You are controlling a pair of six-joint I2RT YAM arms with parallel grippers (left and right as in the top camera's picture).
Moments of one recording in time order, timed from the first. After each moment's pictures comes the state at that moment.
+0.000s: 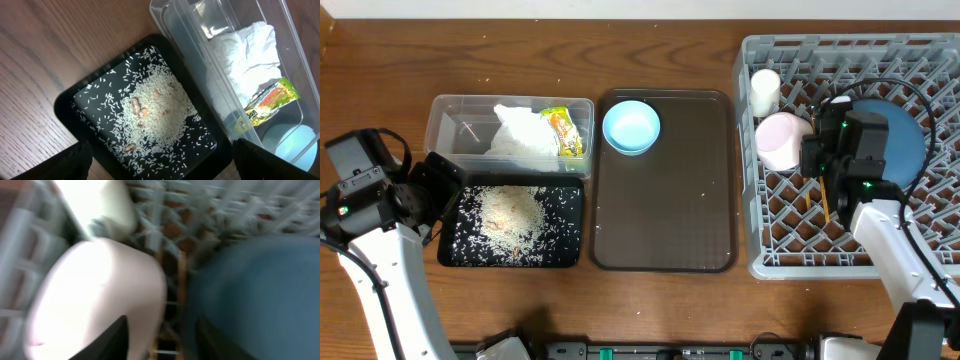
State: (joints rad) left arm 0.49 1.23 1.17 -1.07 0.11 -0.54; right arm -0.05 1.44 0.81 -0.11 -0.05 -0.15
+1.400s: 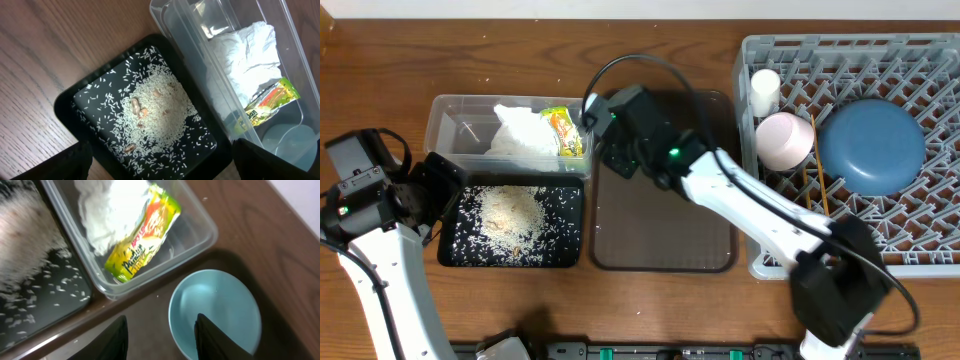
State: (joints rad) left arm 0.49 1.23 1.17 -1.07 0.11 -0.54; right arm 0.76 1.93 1.49 -0.36 -0.04 -0.27
